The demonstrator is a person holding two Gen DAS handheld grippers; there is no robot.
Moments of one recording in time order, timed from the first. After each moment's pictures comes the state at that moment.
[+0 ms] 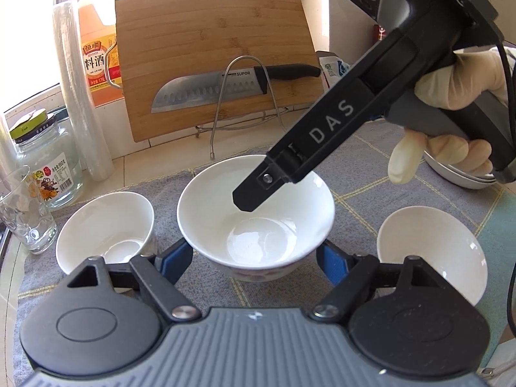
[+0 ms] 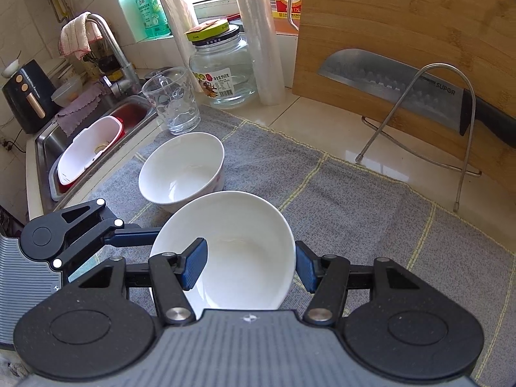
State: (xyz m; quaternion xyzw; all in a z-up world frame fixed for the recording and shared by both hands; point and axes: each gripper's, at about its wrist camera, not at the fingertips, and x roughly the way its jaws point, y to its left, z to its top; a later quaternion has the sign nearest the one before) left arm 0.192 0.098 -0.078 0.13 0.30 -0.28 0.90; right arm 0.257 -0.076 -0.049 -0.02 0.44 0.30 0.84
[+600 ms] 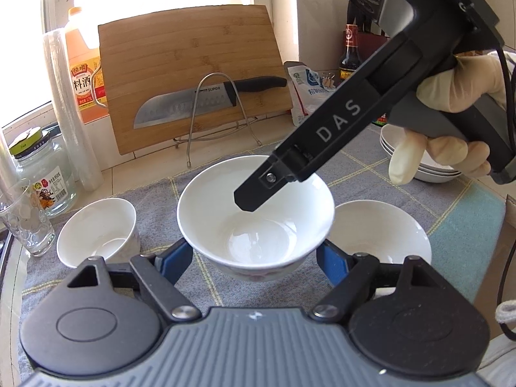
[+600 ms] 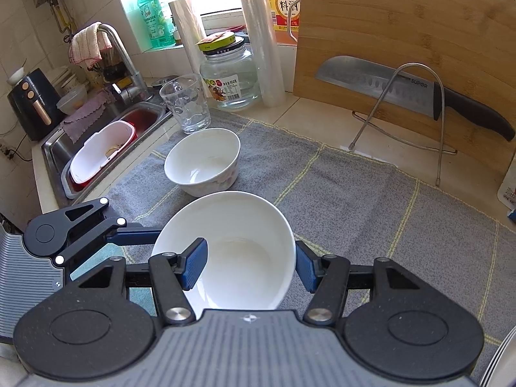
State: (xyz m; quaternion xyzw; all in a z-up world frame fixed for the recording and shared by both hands) left arm 0.145 0.092 -0.062 0.14 0.29 -0.30 0.90; right arm 0.202 -0.093 -0.028 -0.01 0.43 0.29 0.86
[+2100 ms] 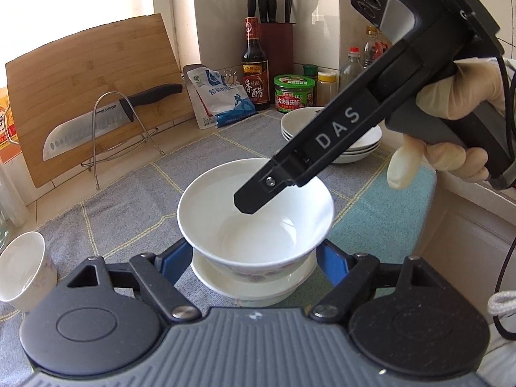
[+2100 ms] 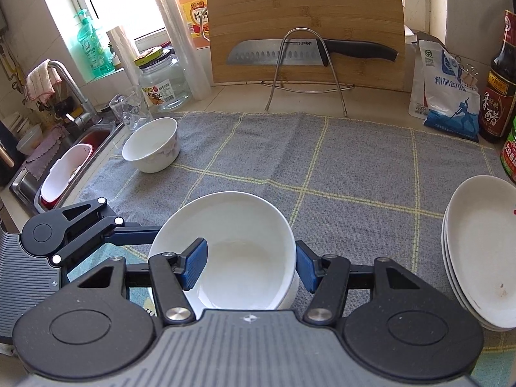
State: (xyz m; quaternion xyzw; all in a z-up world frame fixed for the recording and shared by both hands) left arm 0.108 0.042 -0.064 0.18 0.28 -0.42 0.84; right arm 0.118 -0.167 -0.040 0.06 0.43 0.18 0.88
